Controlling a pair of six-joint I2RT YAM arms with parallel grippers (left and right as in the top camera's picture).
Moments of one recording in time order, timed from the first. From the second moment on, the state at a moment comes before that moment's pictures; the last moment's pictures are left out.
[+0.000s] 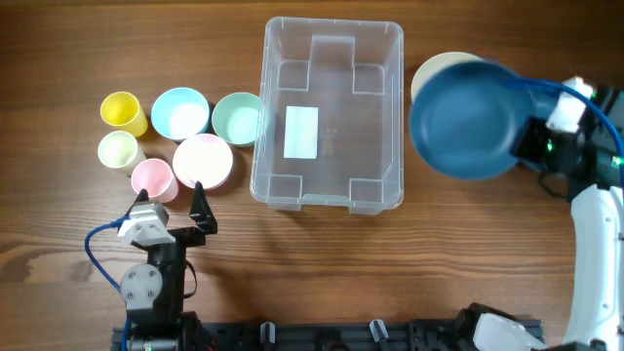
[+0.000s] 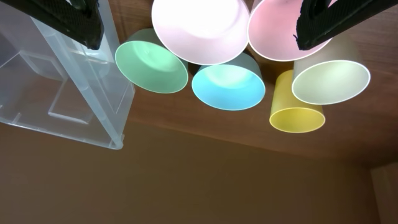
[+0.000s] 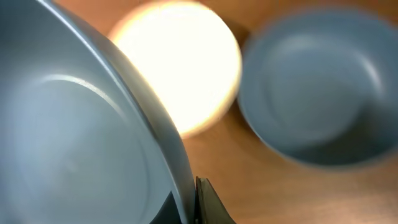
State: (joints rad) left arm 0.05 0.01 0.02 -0.09 0.00 -0.20; right arm -0.31 1.29 1.15 -0.76 -0.20 0.03
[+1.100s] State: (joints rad) left arm 0.05 0.01 0.02 -0.09 0.00 -0.20; right arm 0.41 1.65 1.21 -0.61 -0.16 0.15
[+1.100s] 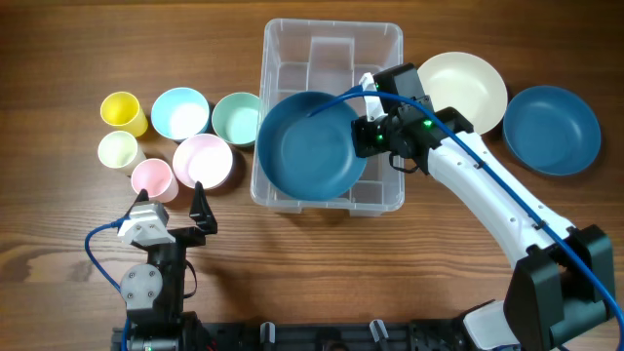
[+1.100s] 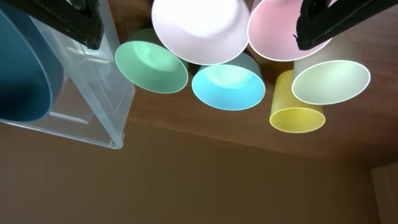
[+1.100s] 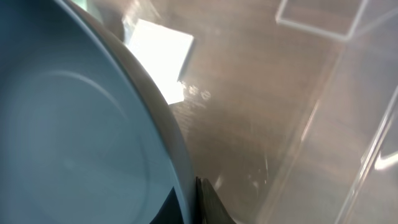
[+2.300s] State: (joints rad) left arm 0.05 0.01 0.02 -0.09 0.00 -0.20; right arm 0.32 1.65 1.36 -0.54 -0.10 0.07
